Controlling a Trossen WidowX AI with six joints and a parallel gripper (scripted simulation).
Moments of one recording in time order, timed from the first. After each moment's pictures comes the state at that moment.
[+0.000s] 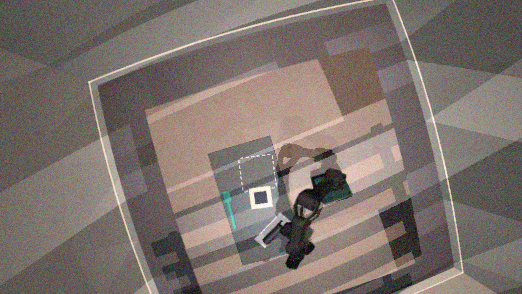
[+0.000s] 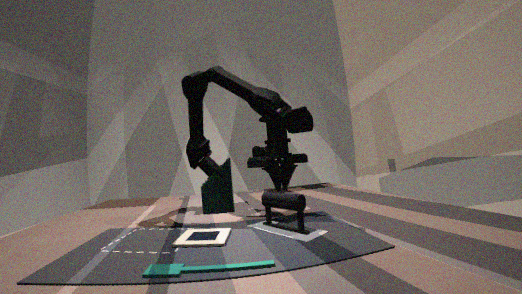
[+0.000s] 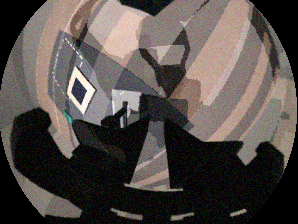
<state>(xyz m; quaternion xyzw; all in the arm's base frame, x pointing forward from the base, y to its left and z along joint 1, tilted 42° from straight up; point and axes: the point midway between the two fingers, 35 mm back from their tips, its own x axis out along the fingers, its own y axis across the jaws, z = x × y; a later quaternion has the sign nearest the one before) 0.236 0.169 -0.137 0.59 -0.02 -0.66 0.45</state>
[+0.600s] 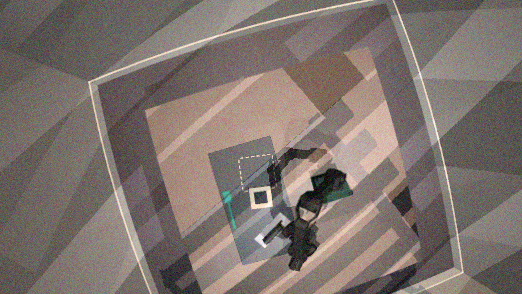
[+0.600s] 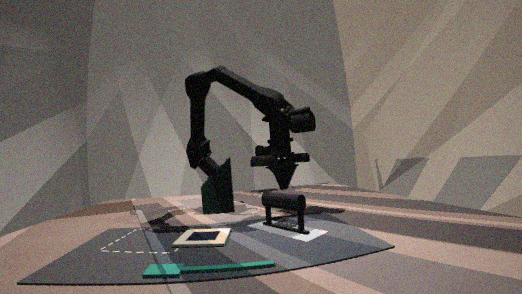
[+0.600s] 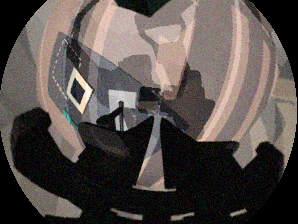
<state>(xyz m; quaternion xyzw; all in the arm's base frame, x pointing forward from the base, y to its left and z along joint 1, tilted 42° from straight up) 0.227 0.176 -0.142 0.59 -0.03 -0.66 0.46</state>
